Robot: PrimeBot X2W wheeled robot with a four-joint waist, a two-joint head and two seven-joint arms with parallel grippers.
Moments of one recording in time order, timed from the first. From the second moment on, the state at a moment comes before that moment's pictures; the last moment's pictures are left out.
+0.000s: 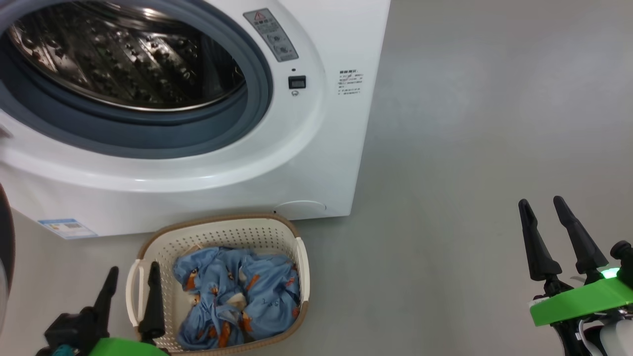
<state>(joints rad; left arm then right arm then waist) -0.12 0.13 0.00 0.38 -0.32 -0.13 -0.26 -0.07 -0.29 0.10 0.13 0.55 0.12 -0.25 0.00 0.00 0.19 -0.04</state>
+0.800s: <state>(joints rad) -0.45 0.17 -0.16 0.83 -0.43 -0.13 -0.26 -0.24 -0.27 0.11 0.11 0.50 0.12 -0.25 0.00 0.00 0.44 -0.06</state>
